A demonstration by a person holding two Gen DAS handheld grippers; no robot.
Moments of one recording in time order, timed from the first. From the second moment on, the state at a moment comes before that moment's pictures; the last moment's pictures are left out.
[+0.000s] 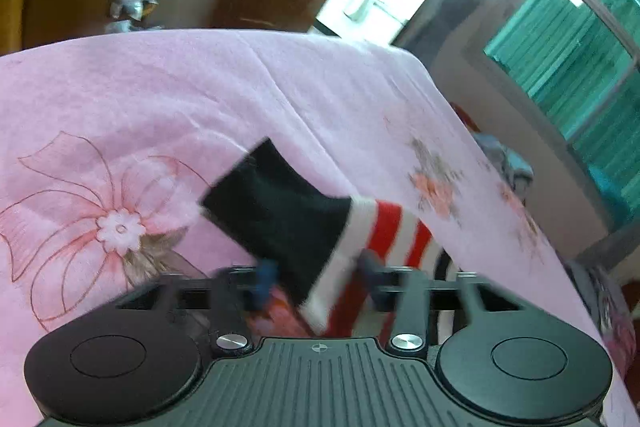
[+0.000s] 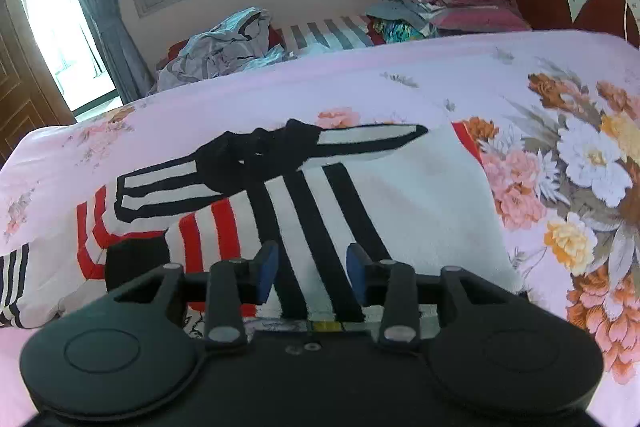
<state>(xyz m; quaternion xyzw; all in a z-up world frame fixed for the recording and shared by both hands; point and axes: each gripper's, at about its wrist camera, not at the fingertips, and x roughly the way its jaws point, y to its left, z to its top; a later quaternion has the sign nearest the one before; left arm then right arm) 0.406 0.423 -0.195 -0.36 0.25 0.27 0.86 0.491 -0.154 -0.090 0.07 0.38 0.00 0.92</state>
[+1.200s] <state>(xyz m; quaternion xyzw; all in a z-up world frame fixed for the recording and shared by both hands) 0.548 -0.041 -0.157 -0.04 0.39 -0.20 0.90 0.455 -0.280 -0.087 0.16 0.37 -0.03 0.92</state>
